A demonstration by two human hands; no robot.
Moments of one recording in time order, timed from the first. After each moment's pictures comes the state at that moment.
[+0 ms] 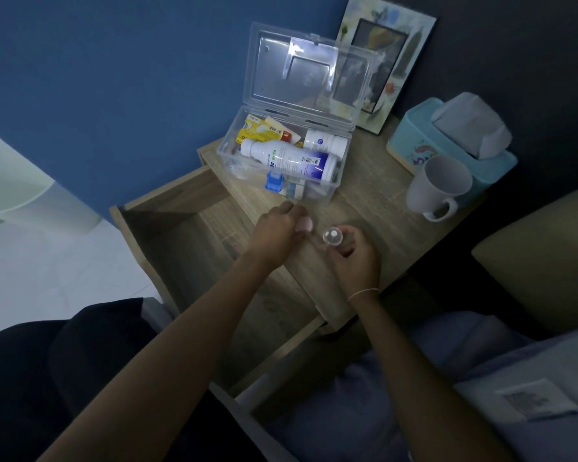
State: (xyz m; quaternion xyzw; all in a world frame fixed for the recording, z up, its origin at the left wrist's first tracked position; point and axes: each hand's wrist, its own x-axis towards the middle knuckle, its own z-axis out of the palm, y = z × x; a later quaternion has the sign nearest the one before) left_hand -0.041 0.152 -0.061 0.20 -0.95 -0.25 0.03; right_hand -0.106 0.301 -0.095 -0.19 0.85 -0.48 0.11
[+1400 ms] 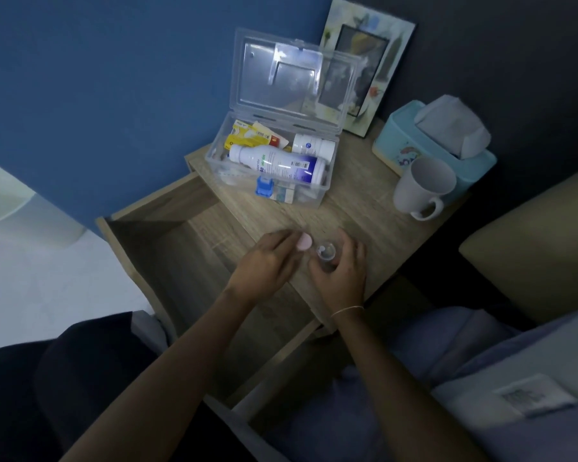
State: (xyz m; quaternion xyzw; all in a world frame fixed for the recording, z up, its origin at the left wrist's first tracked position) left_hand 0.003 0.167 -0.081 0.09 -0.96 -0.25 0.11; right_hand -0.077 0.302 -0.099 -0.20 0.88 -0.44 -0.02
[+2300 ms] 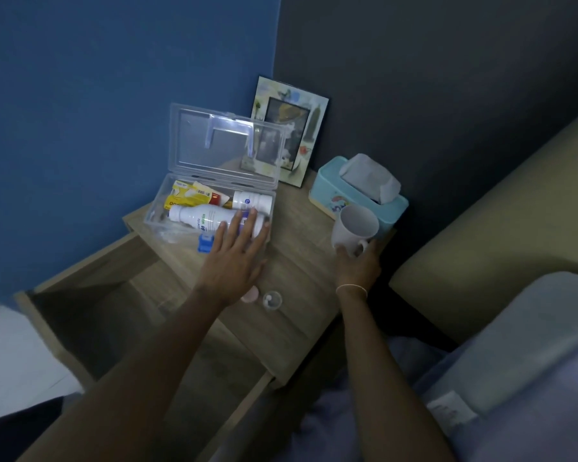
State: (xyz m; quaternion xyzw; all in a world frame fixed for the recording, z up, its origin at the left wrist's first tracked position) left_hand -0.083 0.142 -0.049 0.06 -0.99 -0.04 0.08; right_hand -0.207 0.329 -0.047 0.11 0.86 -0.50 -0.04
